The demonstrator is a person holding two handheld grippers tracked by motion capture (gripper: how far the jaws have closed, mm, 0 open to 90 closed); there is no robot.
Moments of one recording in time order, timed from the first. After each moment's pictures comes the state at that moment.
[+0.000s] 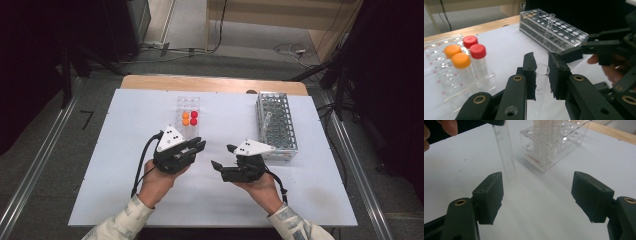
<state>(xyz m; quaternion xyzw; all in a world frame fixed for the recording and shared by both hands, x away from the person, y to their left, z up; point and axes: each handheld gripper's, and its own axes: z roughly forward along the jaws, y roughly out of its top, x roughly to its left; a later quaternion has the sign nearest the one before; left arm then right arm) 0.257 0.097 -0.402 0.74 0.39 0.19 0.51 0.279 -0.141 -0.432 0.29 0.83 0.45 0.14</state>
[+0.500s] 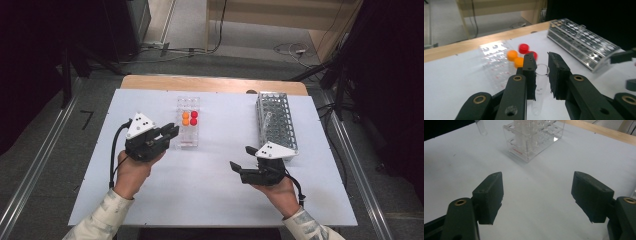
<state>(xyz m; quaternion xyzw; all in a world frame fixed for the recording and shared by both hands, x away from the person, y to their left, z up) 0.266 0.154 -0.377 0.70 0.44 0.25 0.51 0.273 -0.188 -0.429 0.32 0.82 0.45 0.16</state>
